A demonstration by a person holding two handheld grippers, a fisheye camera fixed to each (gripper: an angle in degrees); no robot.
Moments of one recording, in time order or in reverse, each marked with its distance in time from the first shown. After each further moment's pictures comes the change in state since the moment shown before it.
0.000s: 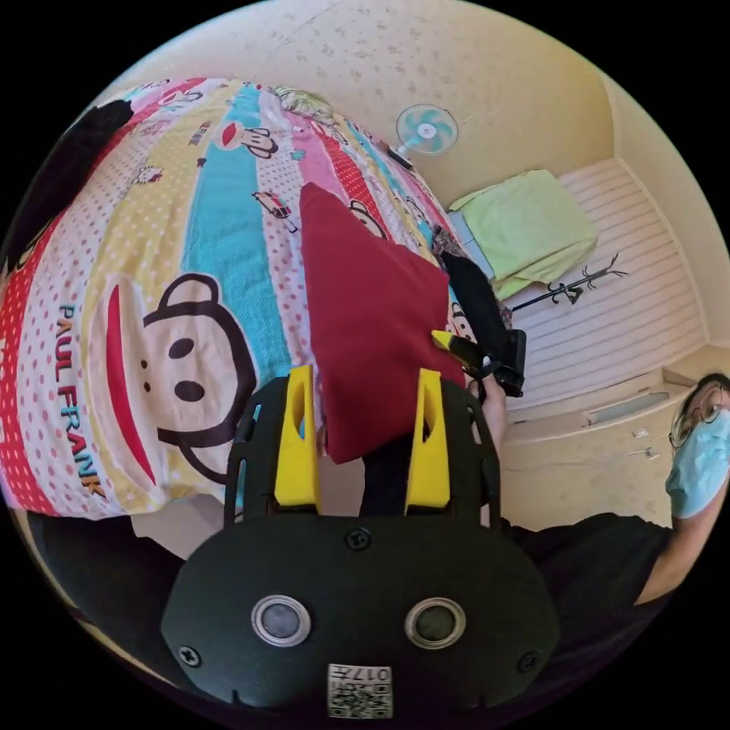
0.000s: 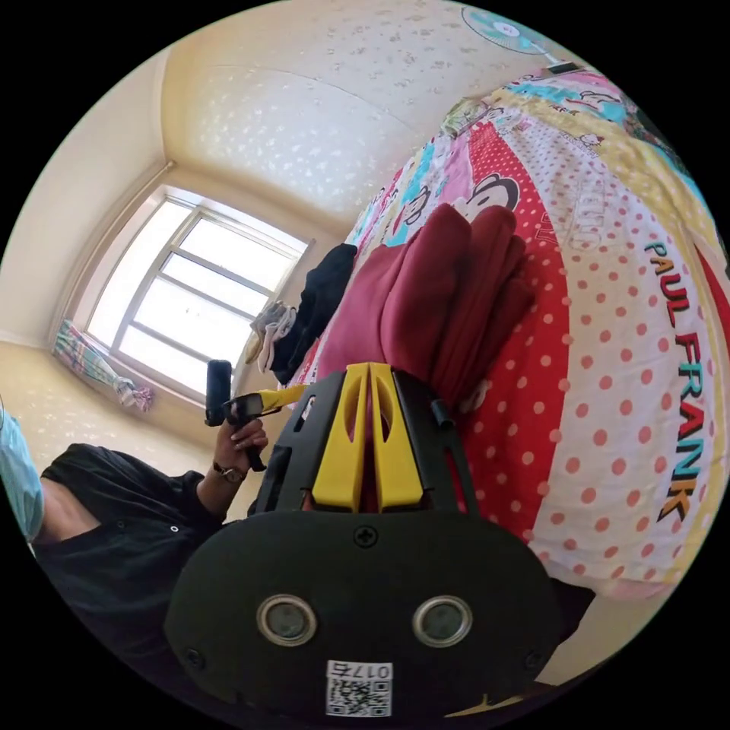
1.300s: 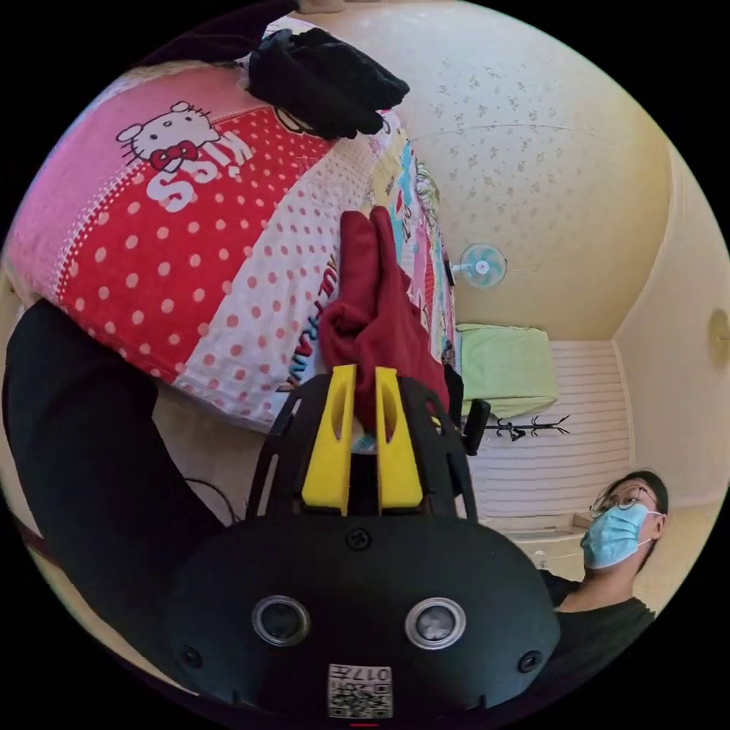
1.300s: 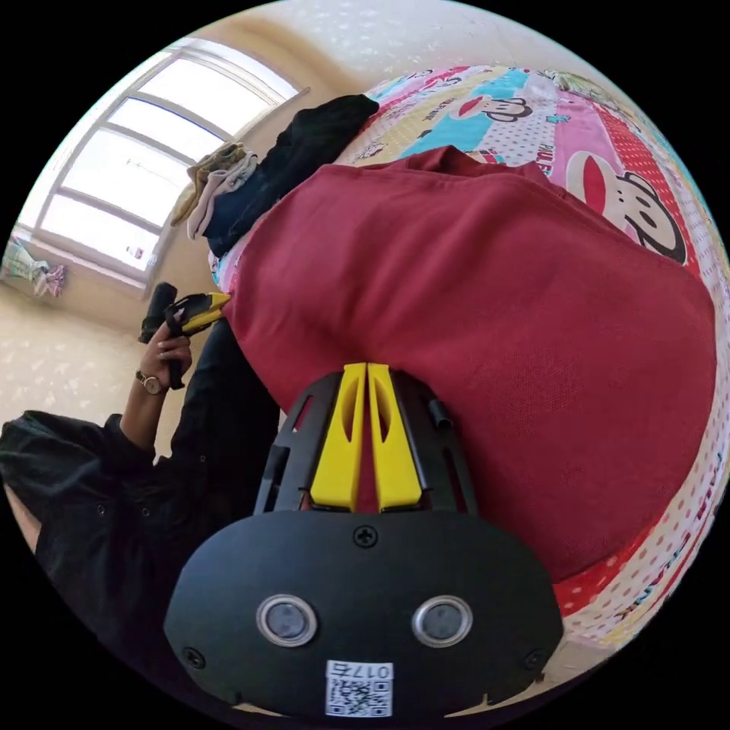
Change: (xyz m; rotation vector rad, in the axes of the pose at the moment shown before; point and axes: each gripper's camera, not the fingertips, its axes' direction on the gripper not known) left arm -0.122 0.048 -0.214 0.362 0.328 -0.364; right arm -0.082 -0.010 0.196 -0.504 0.296 -0.322
